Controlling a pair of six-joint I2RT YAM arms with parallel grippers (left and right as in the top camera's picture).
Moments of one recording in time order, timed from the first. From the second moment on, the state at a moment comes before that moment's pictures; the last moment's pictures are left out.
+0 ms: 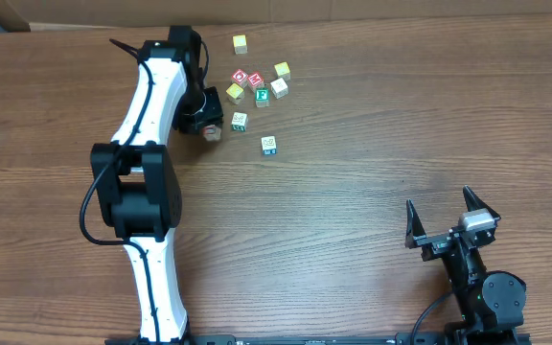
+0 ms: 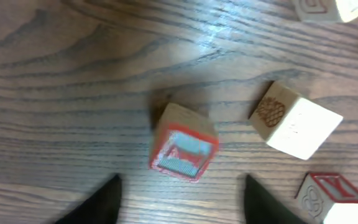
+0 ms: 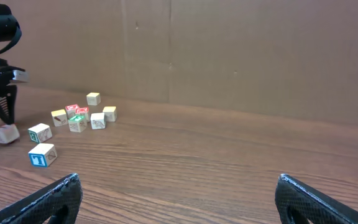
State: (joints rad) left arm -0.06 2.32 2.03 -1.23 0.07 -0.30; right arm 0.10 0.01 0.02 -0.03 -0.12 -0.03
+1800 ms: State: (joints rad) left arm -0.19 2.32 2.30 -1.36 0.04 -0.30; right arm 0.10 0.01 0.02 -0.02 -0.12 -0.03
